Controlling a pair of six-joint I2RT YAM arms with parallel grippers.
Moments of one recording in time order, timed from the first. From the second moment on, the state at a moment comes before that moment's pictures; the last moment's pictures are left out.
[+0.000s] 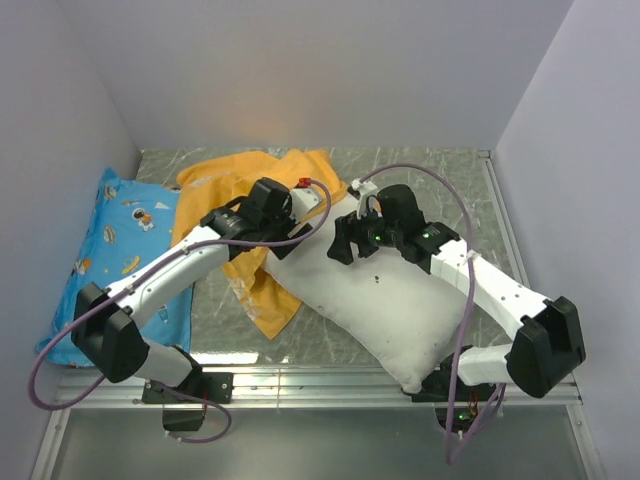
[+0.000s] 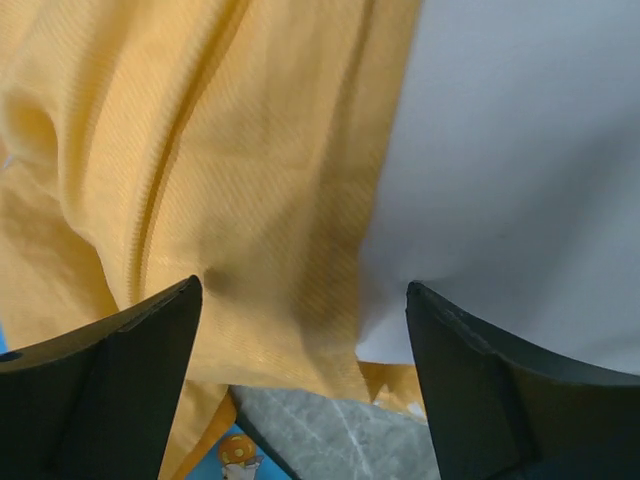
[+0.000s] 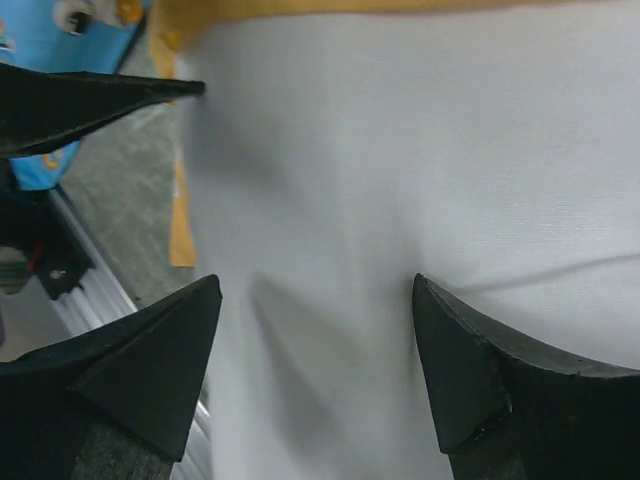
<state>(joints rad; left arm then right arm) -0.66 1.41 1.26 -0.61 -0.12 0.30 0.56 1.30 1.03 -0.34 -0.40 0.17</state>
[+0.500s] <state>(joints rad) -0.72 1.48 1.31 -0.63 -0.19 0.31 0.54 1.47 1.03 -0.28 -0.36 0.17</state>
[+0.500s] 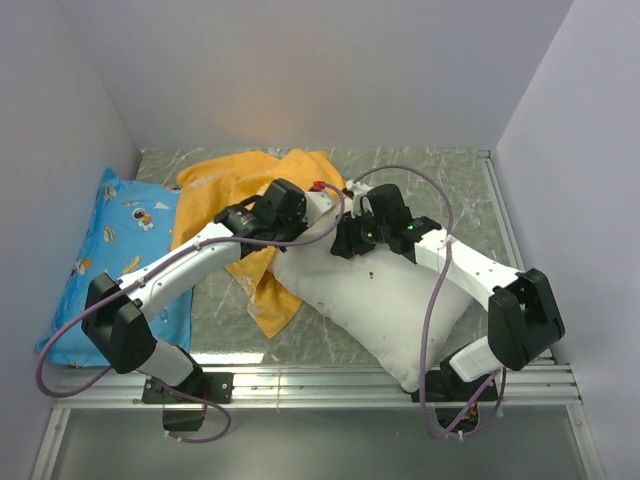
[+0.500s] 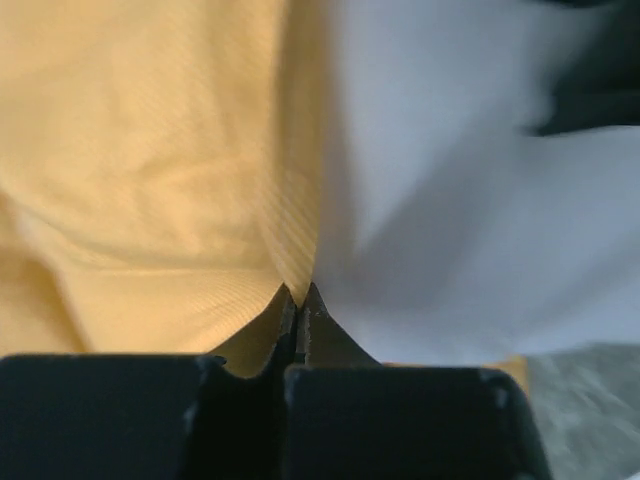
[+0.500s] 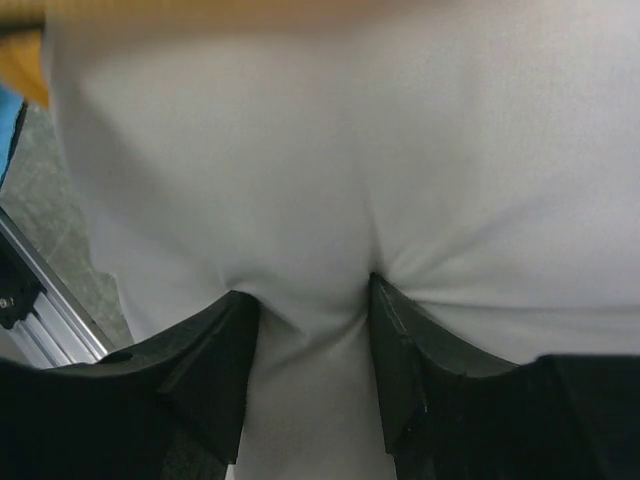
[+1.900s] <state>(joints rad) 0.11 1.16 1.18 -0.48 0.91 -0.23 1.22 1.34 0.86 -0.34 0.40 -0.36</state>
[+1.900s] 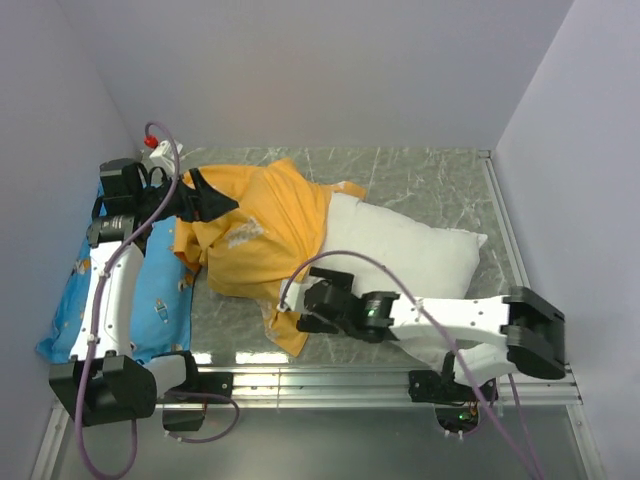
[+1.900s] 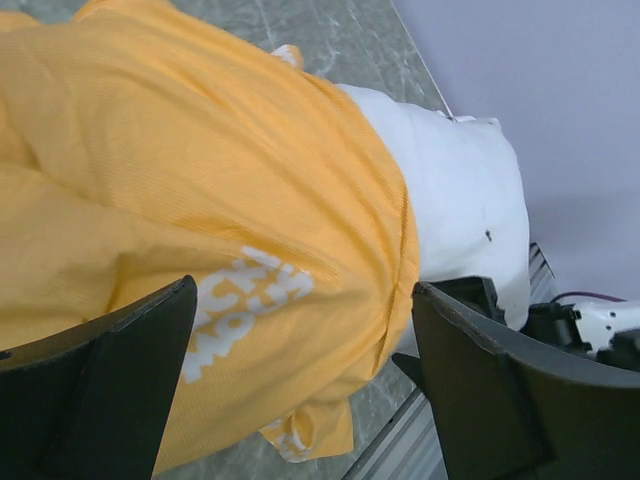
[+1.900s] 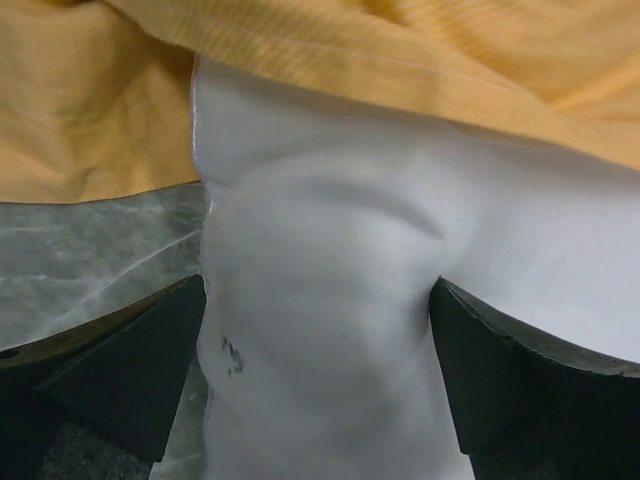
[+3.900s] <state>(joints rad) -0.60 1.42 0.57 0.37 -0.30 0.21 0.26 1.70 1.49 -0.23 -0.88 0.52</state>
